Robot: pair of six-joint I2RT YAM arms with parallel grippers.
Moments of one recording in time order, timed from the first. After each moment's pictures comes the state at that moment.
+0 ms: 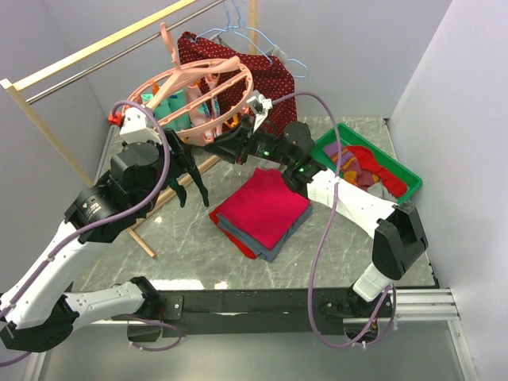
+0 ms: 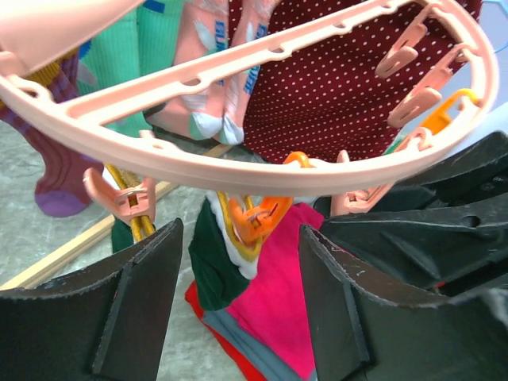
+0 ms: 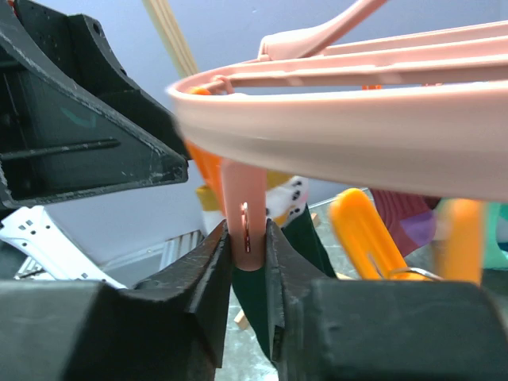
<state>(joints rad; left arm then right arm) -0.79 1.01 1.47 -0.73 -0.68 -0.56 0.70 1.61 1.31 0.62 -0.65 0.52</state>
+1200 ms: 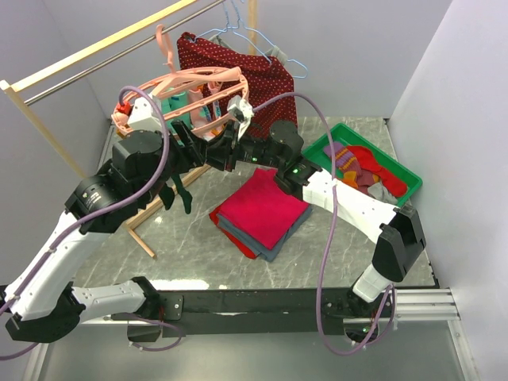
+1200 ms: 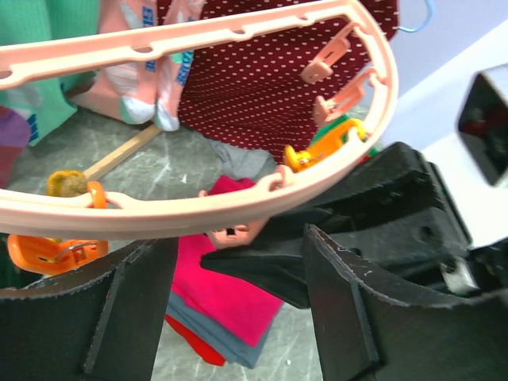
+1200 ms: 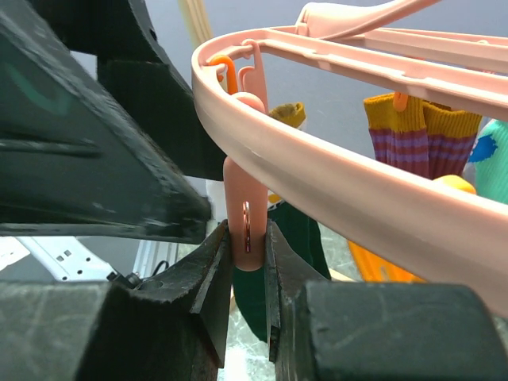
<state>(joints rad) -0.79 1.10 1.61 -0.79 -0.51 -0.64 0.80 1.61 1.41 0.42 -0.63 0.31</state>
